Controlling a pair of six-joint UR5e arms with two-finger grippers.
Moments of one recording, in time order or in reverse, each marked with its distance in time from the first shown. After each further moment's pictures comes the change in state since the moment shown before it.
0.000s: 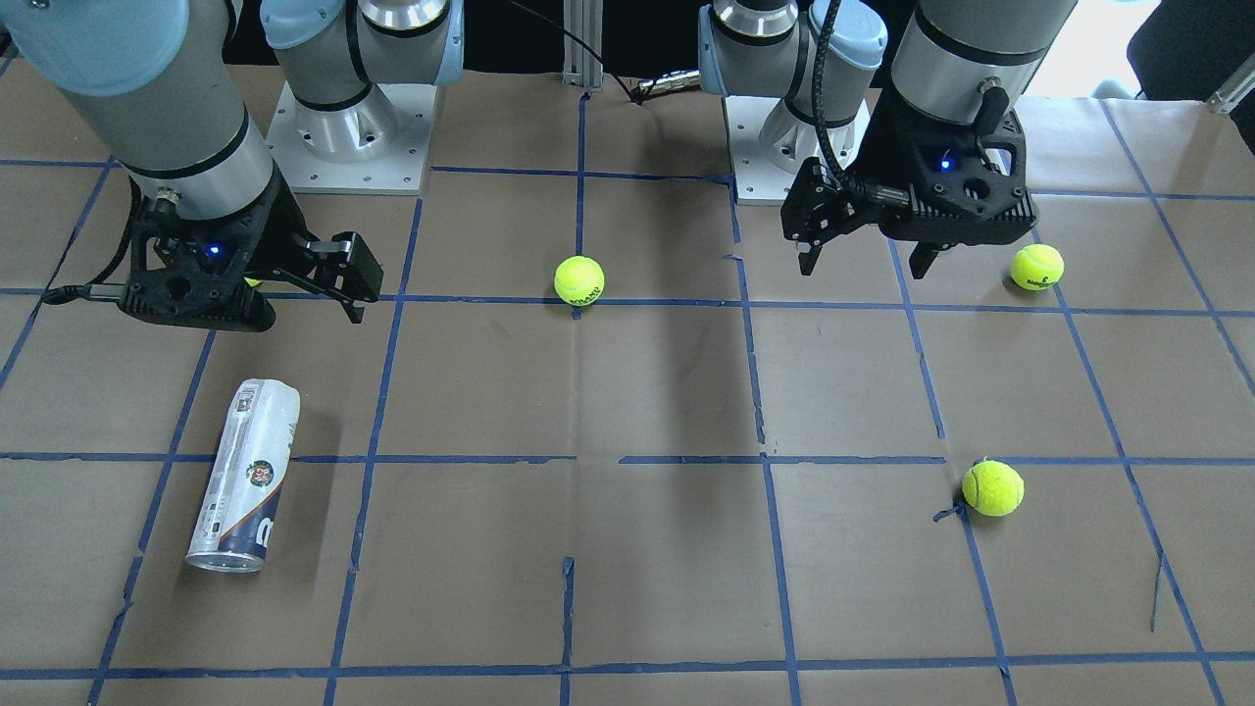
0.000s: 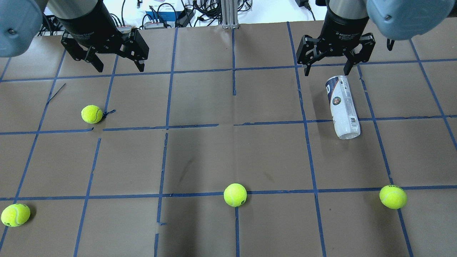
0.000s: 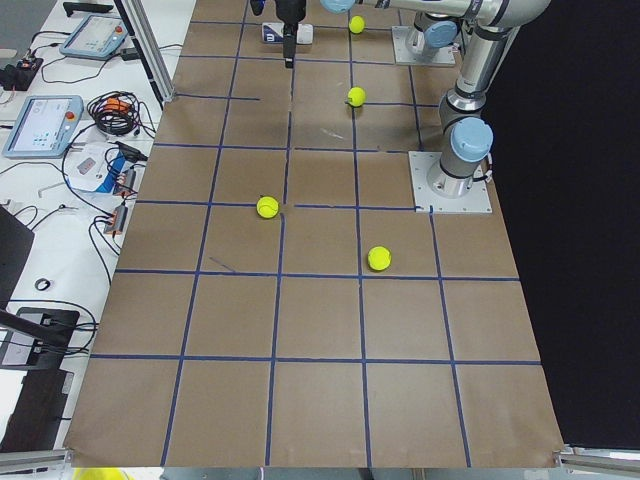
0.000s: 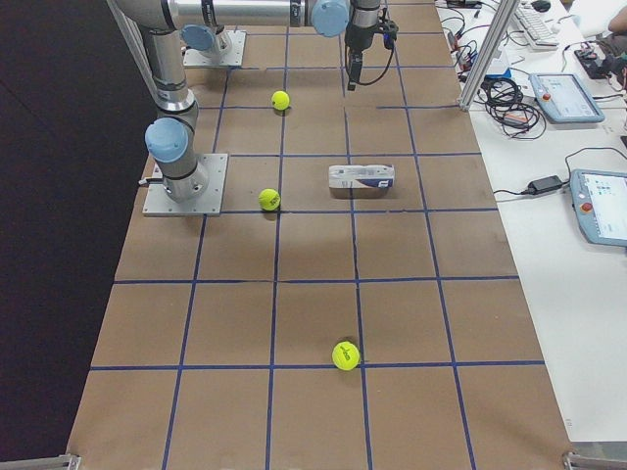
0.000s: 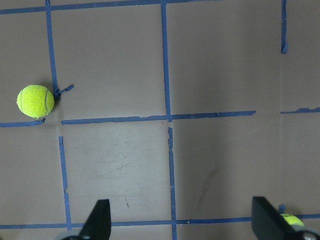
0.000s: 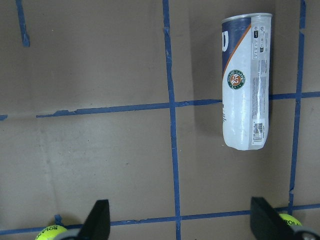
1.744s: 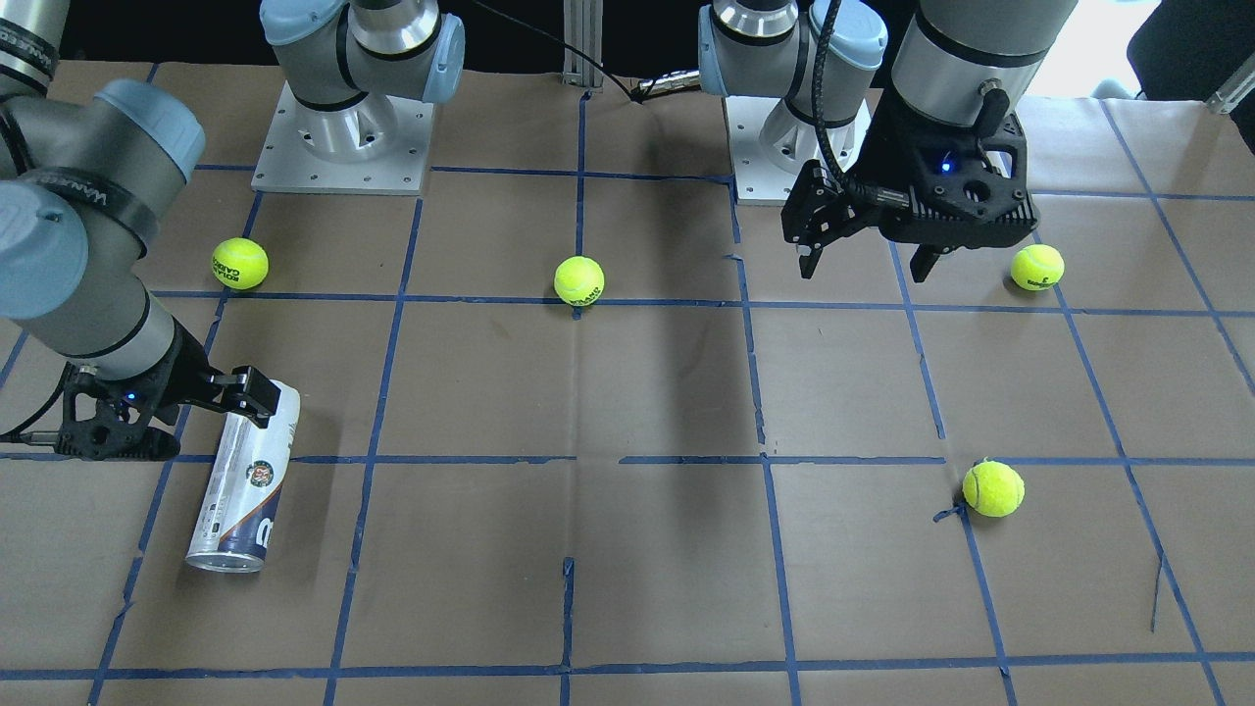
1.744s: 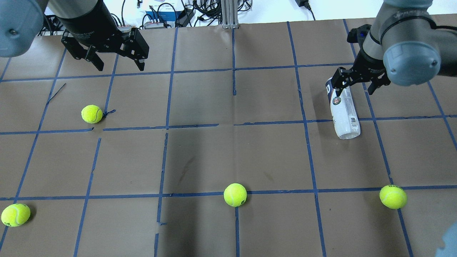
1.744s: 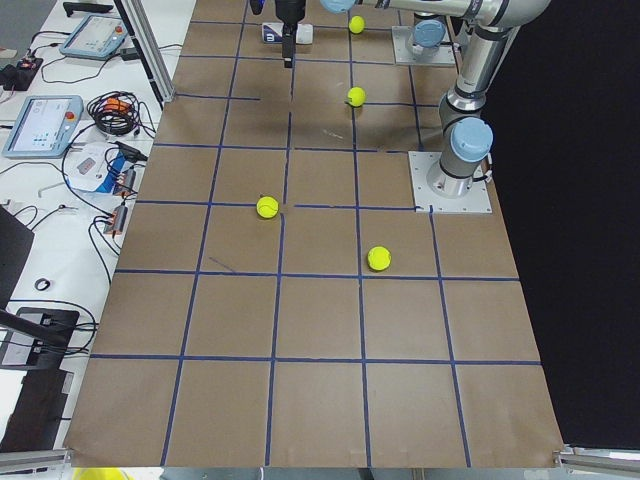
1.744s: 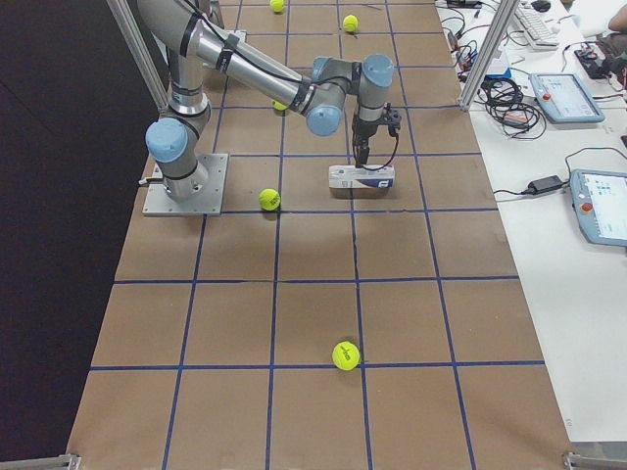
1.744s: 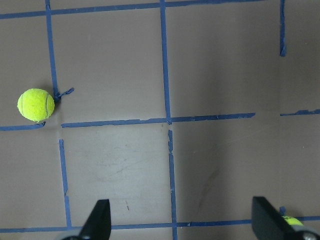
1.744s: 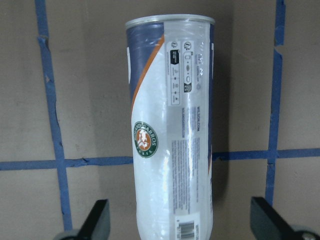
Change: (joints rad) left arm 0.000 0.000 -0.002 0.011 -0.001 0.006; right arm -0.251 0.139 0.329 -0.497 -0.011 -0.282
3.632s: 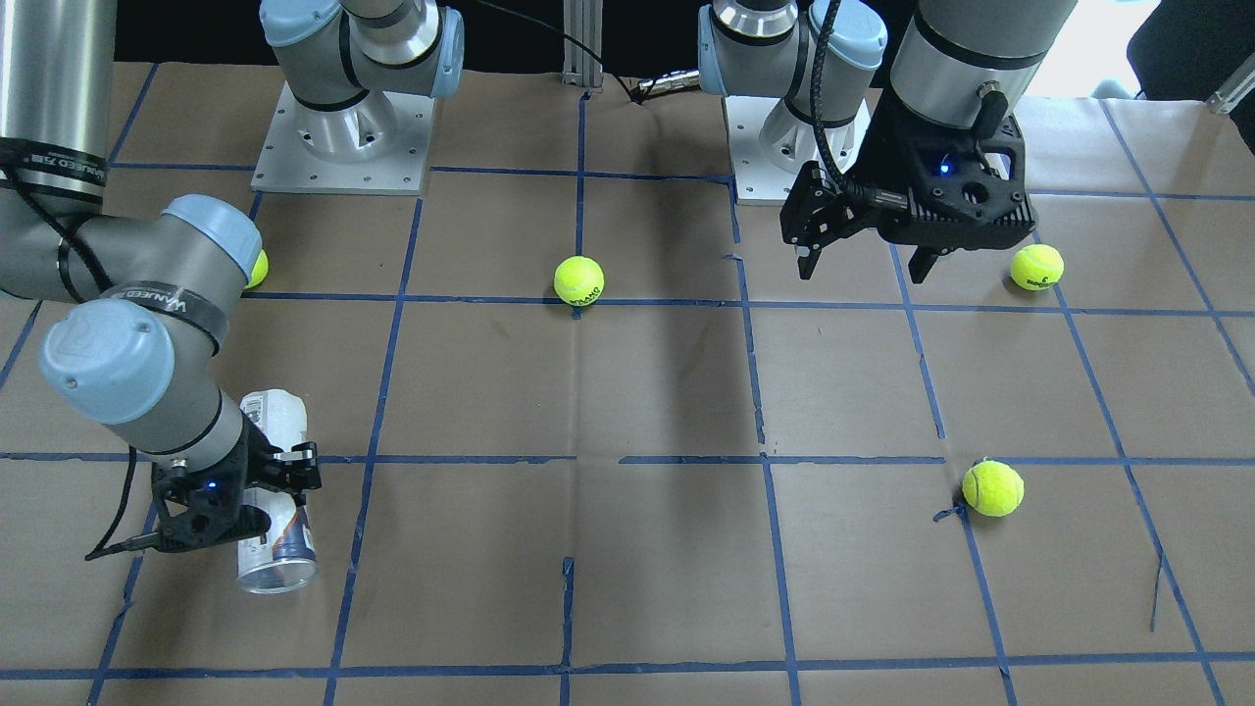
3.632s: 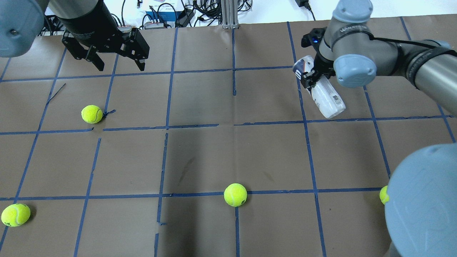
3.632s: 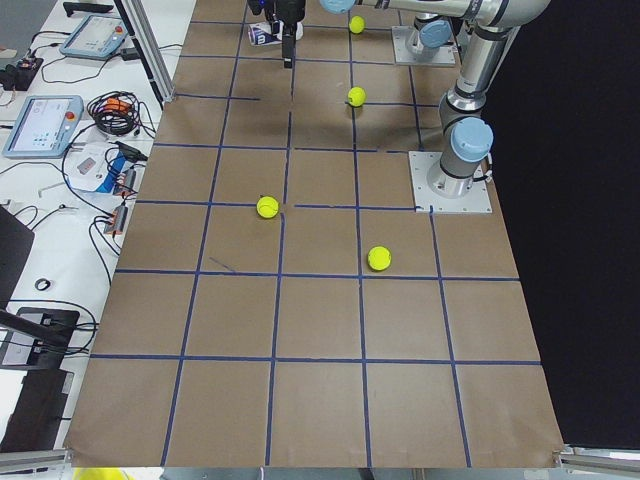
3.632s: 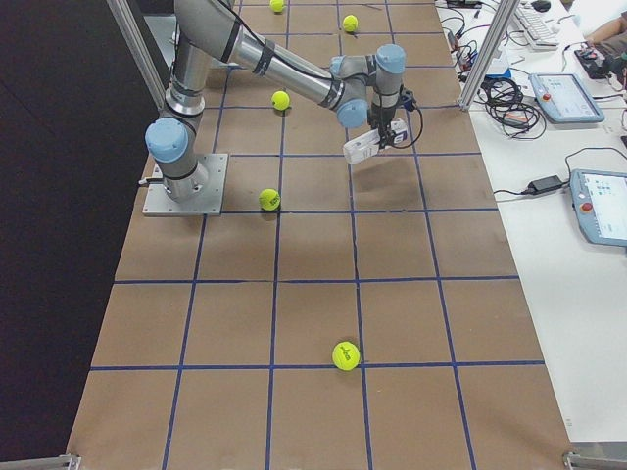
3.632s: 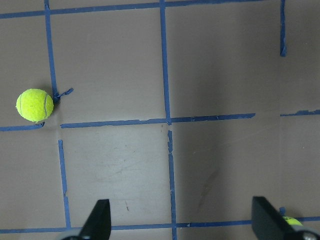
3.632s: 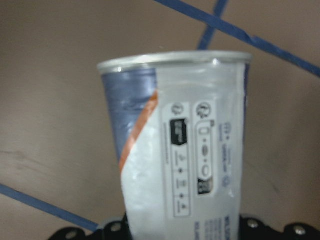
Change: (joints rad) left arm 0.001 -0.003 0.001 0.002 -0.002 0.000; right arm 0.232 0.153 -0.178 -0.116 0.033 -0.337
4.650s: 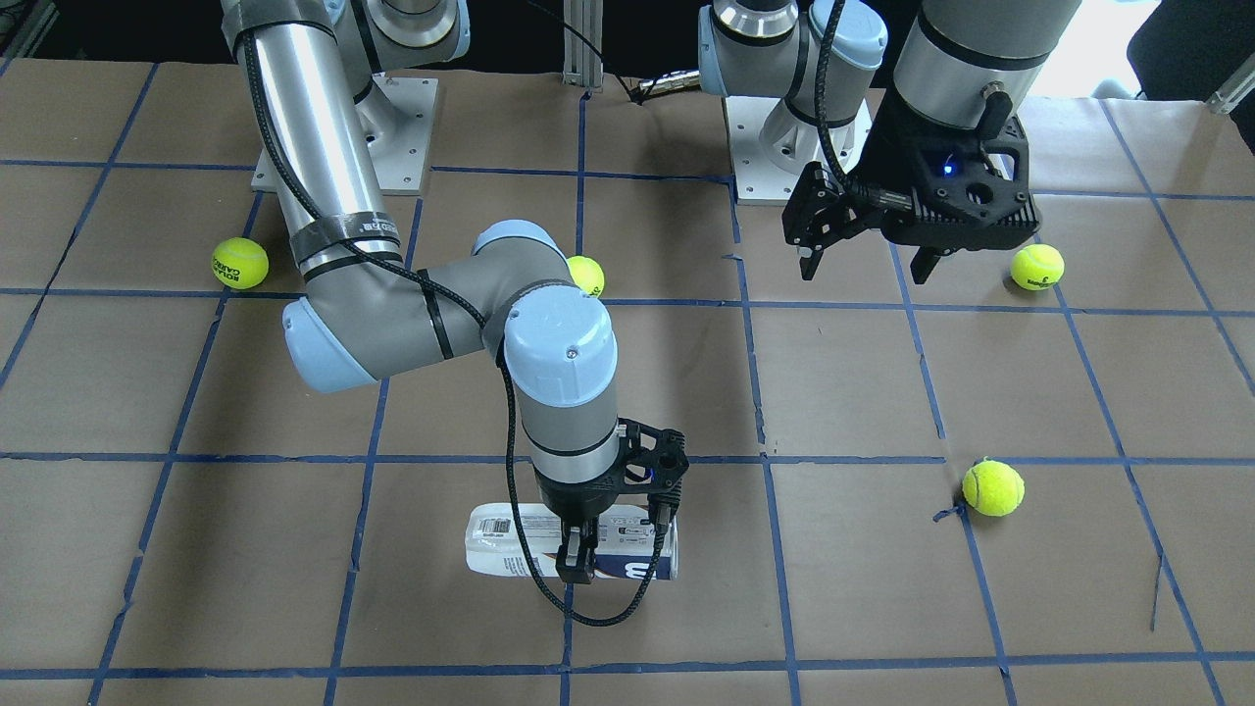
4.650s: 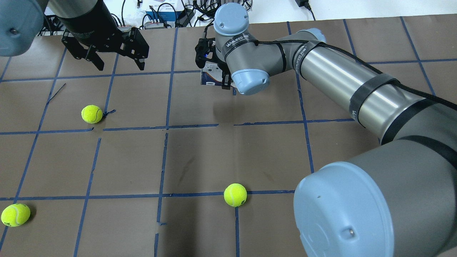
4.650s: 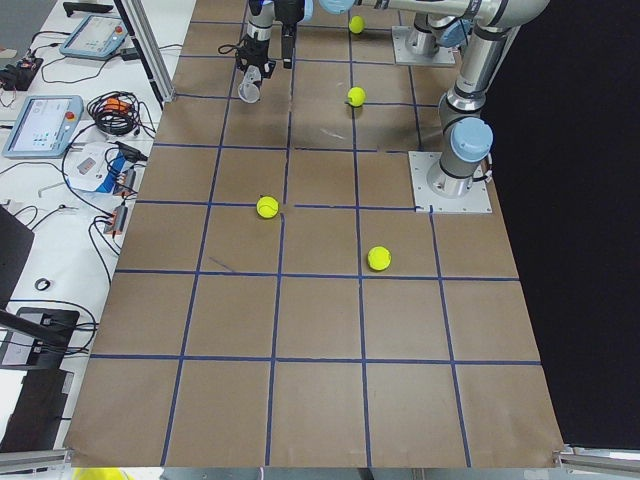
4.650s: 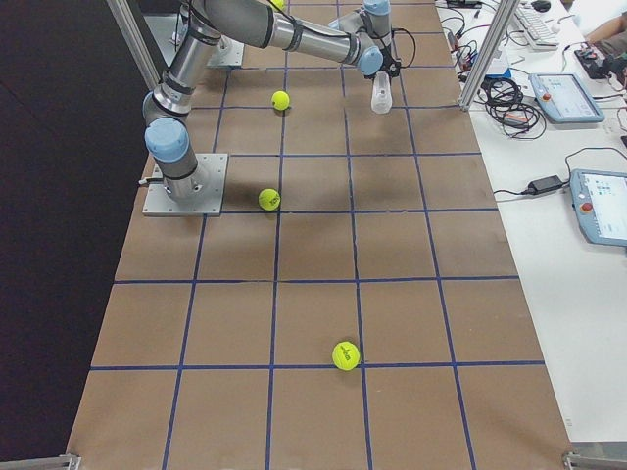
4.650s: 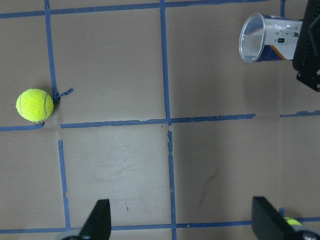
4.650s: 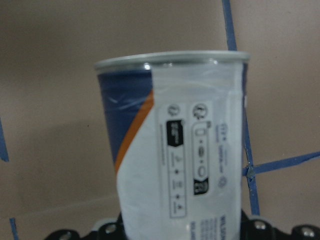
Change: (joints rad) left arm 0.007 -0.001 0.003 -0.001 -0.004 0.000; right arm 0.338 0.217 -0.242 -0.122 -0.011 -0.582
